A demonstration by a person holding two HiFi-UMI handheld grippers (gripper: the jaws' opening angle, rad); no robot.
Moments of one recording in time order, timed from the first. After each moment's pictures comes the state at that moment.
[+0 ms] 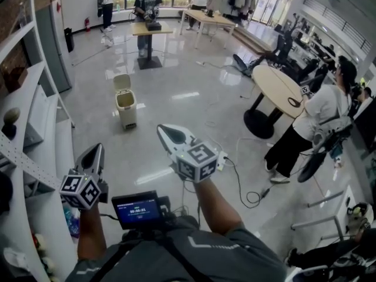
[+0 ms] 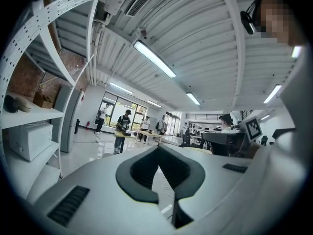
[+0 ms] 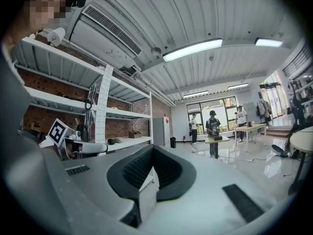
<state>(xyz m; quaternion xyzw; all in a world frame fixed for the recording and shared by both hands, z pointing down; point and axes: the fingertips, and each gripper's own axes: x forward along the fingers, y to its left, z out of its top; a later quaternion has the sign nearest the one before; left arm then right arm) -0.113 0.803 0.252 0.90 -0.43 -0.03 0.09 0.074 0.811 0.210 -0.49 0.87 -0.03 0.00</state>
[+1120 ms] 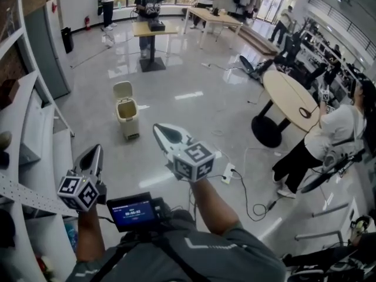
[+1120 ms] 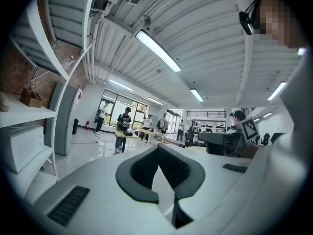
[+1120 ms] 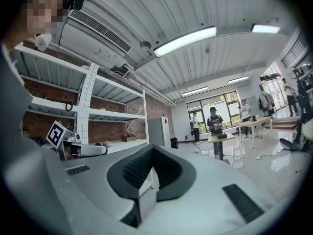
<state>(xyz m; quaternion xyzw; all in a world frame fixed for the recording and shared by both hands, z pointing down) -0.094 0.643 0.251 0.90 -0.43 -0.02 0.09 0.086 0.639 0.214 -0.47 0.88 -0.05 0.02</state>
